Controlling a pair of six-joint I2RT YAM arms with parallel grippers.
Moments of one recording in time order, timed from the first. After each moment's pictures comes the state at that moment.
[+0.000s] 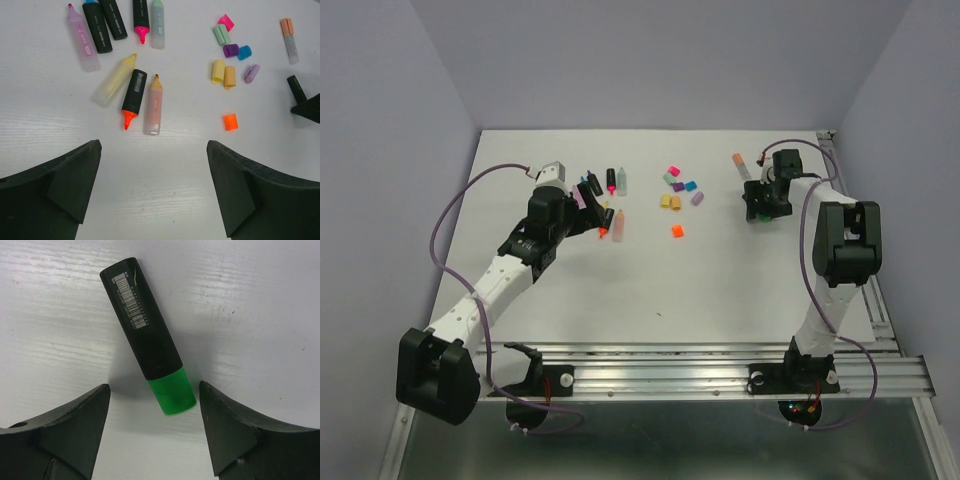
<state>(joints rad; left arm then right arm) -0.37 1.14 0.81 -0.15 -0.10 -0.54 -0.01 1.99 1.38 -0.45 -0.11 -0.09</state>
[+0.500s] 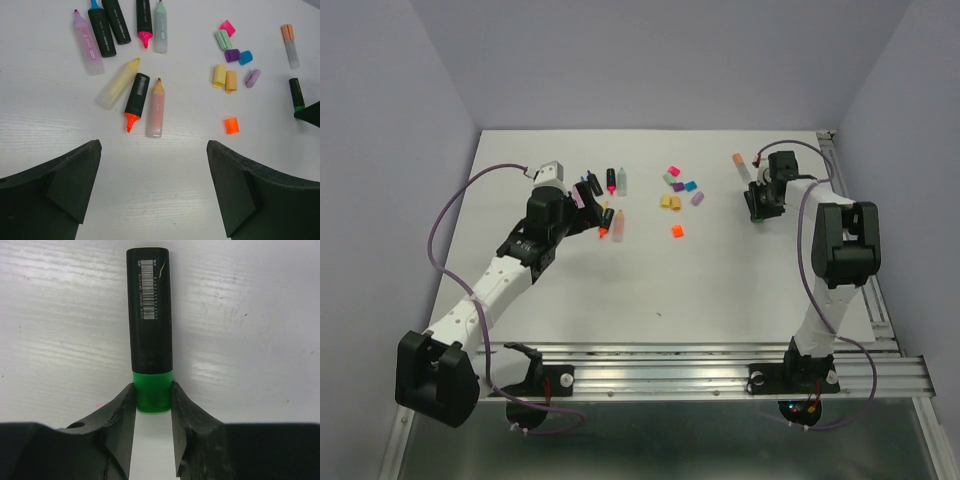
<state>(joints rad) -0.37 1.13 0.81 -0.15 -0.12 -0.54 0.02 1.98 1.36 -0.44 -0.09 -0.10</state>
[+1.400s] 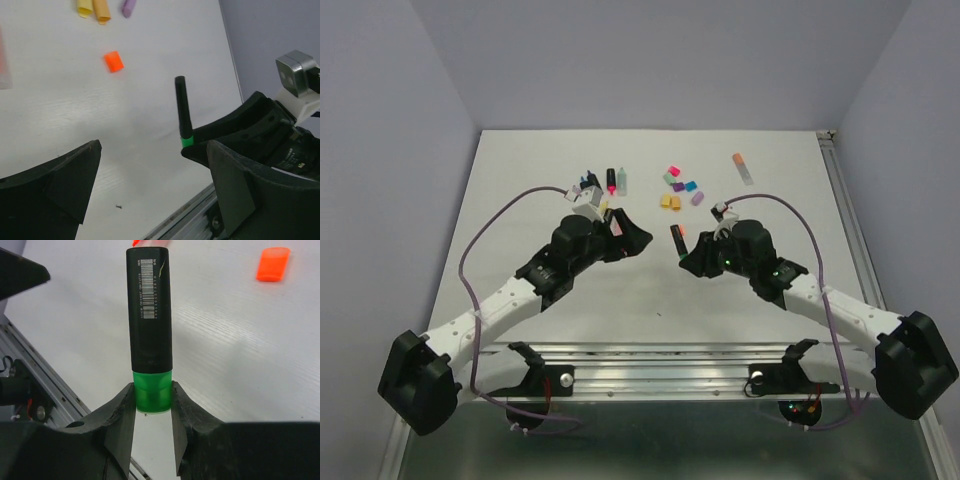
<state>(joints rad) -0.63 1.05 0.67 0.02 0.03 -0.78 0.58 1.15 0.60 0.05 -0.23 0.48</state>
